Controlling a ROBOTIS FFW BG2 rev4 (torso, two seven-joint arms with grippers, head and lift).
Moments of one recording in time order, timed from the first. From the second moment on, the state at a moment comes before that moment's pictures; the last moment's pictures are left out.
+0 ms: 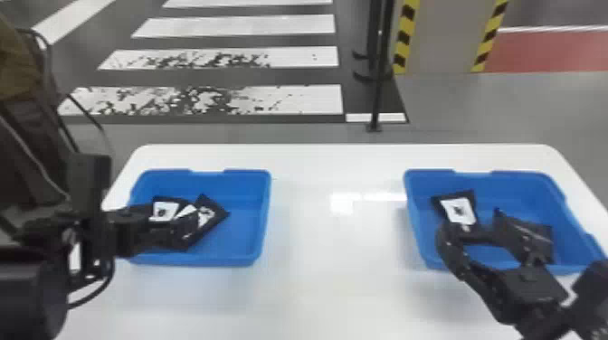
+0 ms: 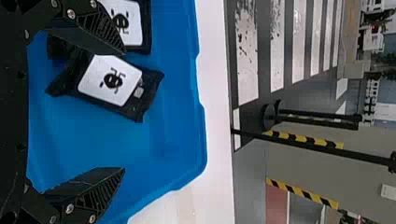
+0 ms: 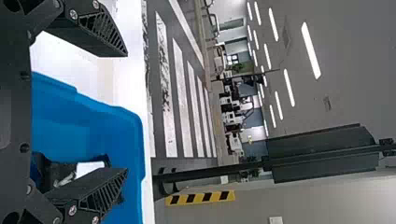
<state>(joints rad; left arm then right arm) 0.11 0.23 0.27 -2.11 -0.01 1.07 -0.57 0.48 -0.05 -0.07 -1.97 -0.23 0.04 0.30</state>
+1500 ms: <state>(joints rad) -0.18 0.28 0.08 -1.65 -0.21 1.13 -0.59 0.54 -0.03 0.00 -1.97 -0.35 0.05 0.31</state>
